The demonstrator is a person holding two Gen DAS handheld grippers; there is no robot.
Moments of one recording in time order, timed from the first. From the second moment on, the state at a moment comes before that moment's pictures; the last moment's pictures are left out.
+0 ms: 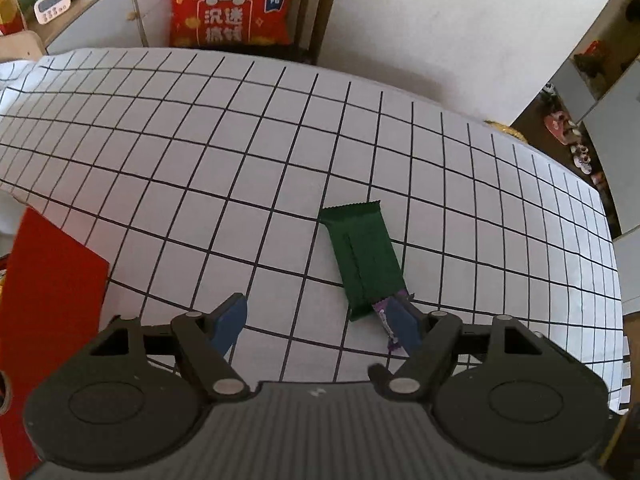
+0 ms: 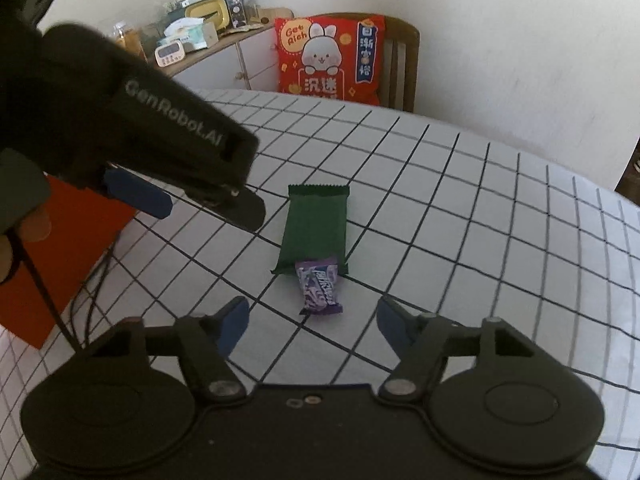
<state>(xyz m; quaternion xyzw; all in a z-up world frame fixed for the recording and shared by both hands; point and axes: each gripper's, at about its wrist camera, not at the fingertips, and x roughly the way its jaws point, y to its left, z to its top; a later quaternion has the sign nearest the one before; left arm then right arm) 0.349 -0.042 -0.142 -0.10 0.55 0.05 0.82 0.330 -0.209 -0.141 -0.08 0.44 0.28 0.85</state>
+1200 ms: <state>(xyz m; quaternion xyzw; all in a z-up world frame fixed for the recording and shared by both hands) 0.403 -0.094 -0.192 -0.10 0.56 0.11 0.81 0.308 -0.279 -0.135 -0.04 0.42 0.22 0.88</state>
